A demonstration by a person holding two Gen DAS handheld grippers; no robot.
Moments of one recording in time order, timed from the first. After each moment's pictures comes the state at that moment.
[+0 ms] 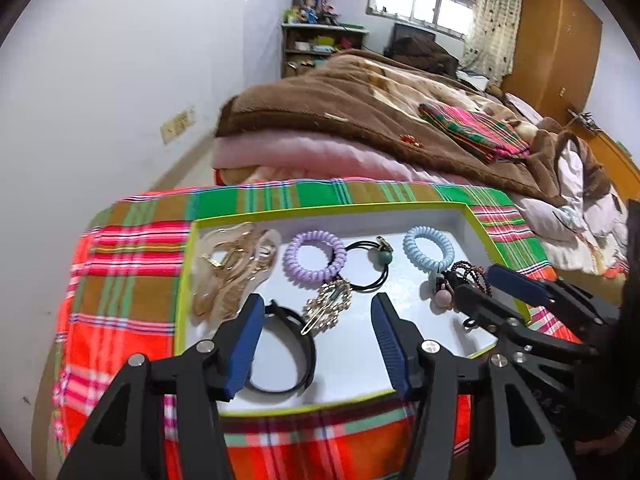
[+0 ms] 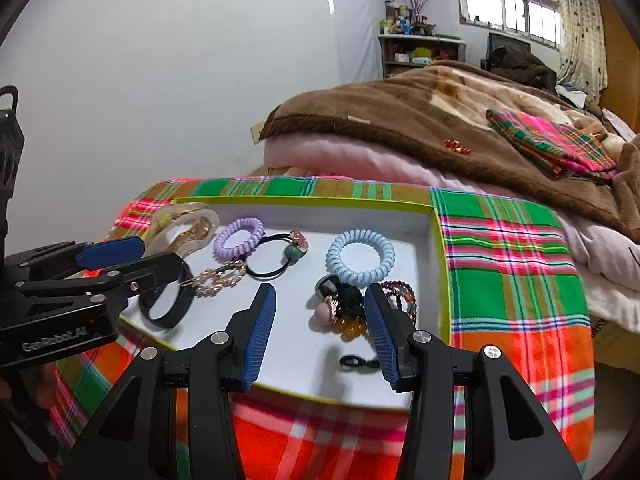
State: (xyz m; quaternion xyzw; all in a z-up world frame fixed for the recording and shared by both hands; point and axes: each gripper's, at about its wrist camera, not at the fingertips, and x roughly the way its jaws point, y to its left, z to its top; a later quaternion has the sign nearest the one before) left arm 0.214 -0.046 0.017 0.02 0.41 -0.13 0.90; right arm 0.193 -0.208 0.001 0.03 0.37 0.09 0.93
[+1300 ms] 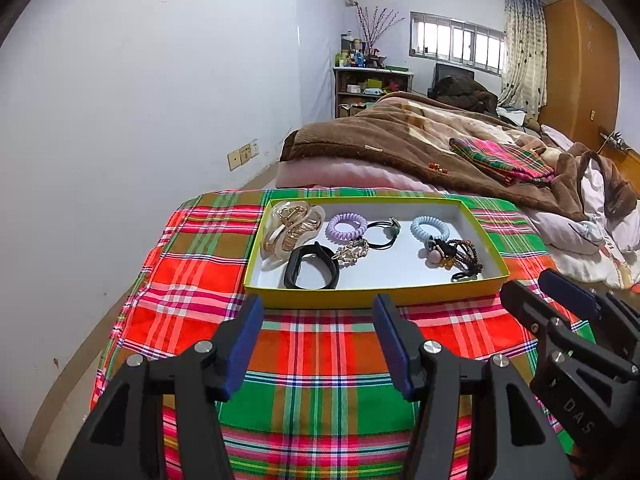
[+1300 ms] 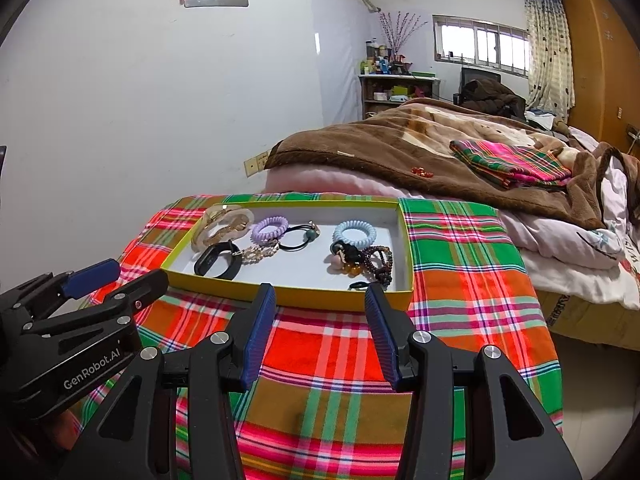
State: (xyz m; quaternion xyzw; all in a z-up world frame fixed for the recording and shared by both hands) left arm 0.097 -0.041 0.039 0.03 0.34 -0.02 0.94; right arm 0.085 -0.198 0.030 0.03 0.30 0.06 0.95
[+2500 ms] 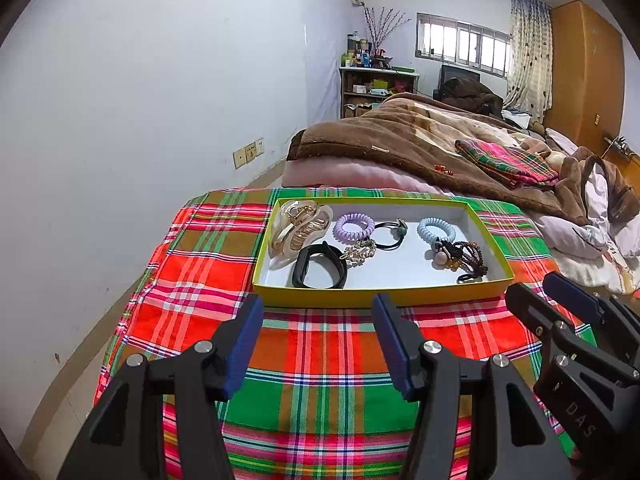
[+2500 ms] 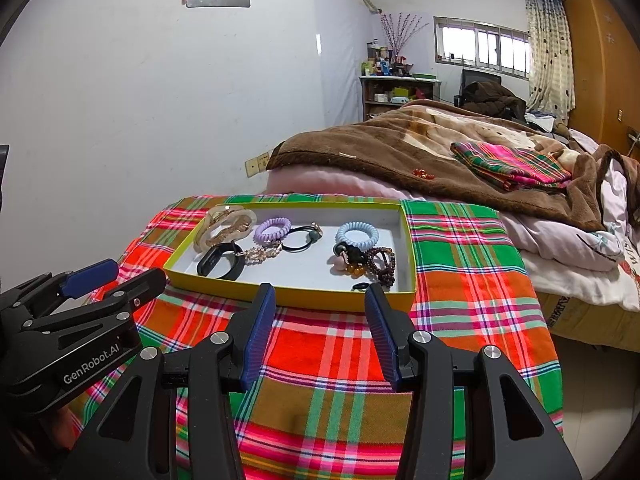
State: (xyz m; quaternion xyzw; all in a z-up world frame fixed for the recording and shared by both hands) left arm 0.095 -0.037 0.038 0.02 0.34 -0.02 0.94; right arm 0.084 -0.196 0.031 0.03 0.30 0.06 0.95
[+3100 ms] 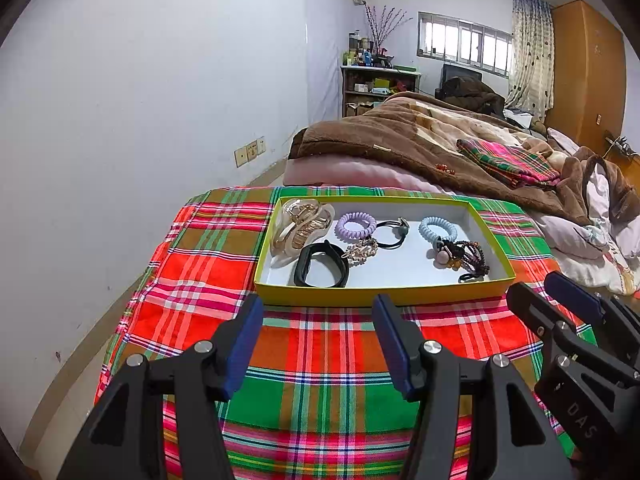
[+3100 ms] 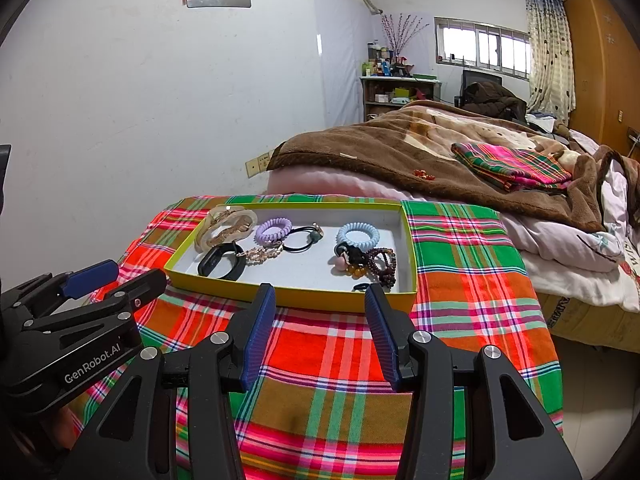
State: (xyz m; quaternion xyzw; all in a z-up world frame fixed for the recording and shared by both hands) left arm 0.095 -0.038 0.038 0.02 0.34 -0.01 0.94; right arm 0.084 -0.196 0.031 0.03 0.30 0.06 0.95
